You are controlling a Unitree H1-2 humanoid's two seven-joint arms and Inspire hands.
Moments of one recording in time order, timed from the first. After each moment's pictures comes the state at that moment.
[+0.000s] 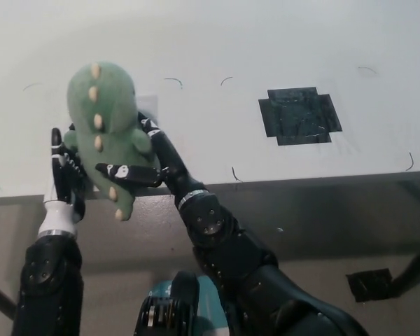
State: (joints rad) left_arm -0.45 0.12 0.20 0.49 -0.19 -0.19 -0.01; right_arm -0.93 0.31 0.26 1.15 -0.08 -0.29 -0.15
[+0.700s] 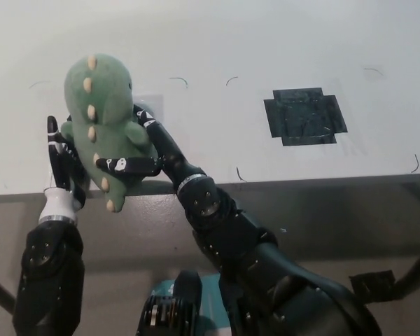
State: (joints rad) left_arm -0.55 0.12 0.21 0.61 -0.22 -0.18 -0.01; right_arm -1.04 0.29 0.25 1.27 -0.09 -0.27 -0.14
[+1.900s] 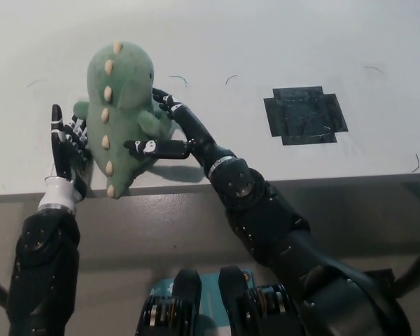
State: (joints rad) left_arm -0.56 0.15 0.21 0.58 -0.25 -0.07 -0.04; right_arm -1.01 0.18 0.23 1.15 -0.10 -0.25 -0.03
